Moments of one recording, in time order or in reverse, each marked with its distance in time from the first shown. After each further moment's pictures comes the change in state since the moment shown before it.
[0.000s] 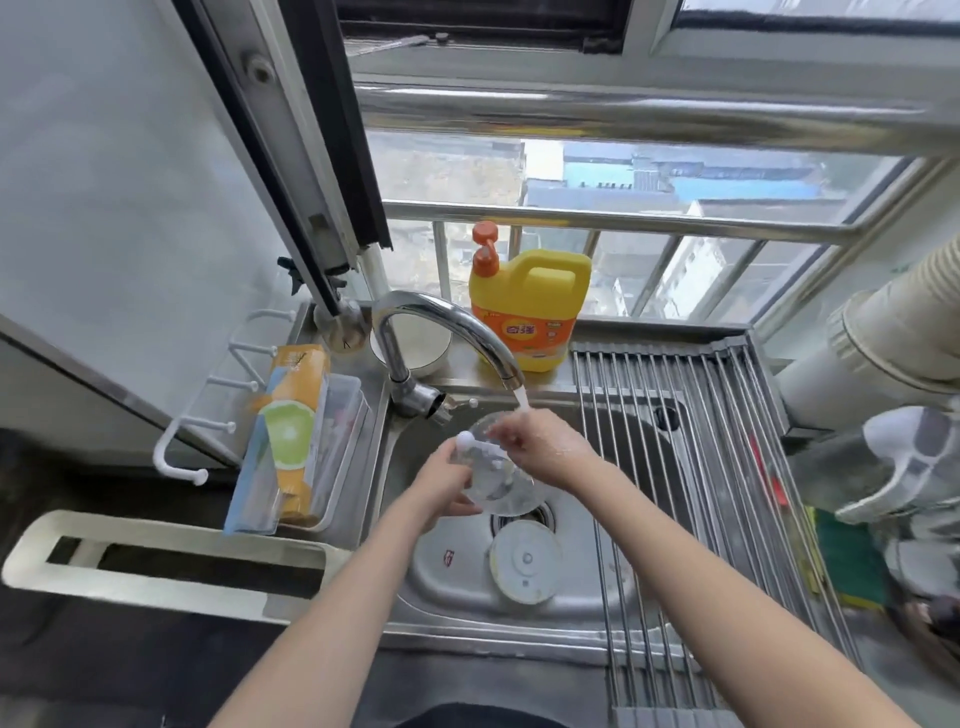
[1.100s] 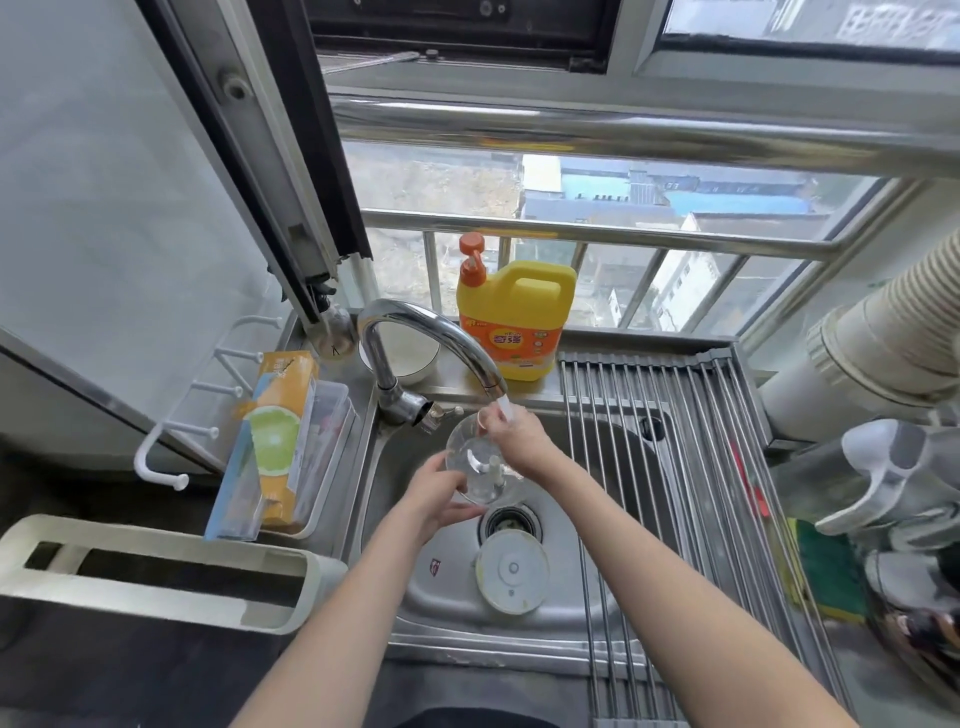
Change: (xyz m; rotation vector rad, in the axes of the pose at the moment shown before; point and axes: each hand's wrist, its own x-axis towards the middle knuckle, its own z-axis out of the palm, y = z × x) left_hand 0.004 -0.002 0.013 -0.320 0.023 -0.114; right_hand 0.015 -0.014 0.001 0.420 0.077 0.216
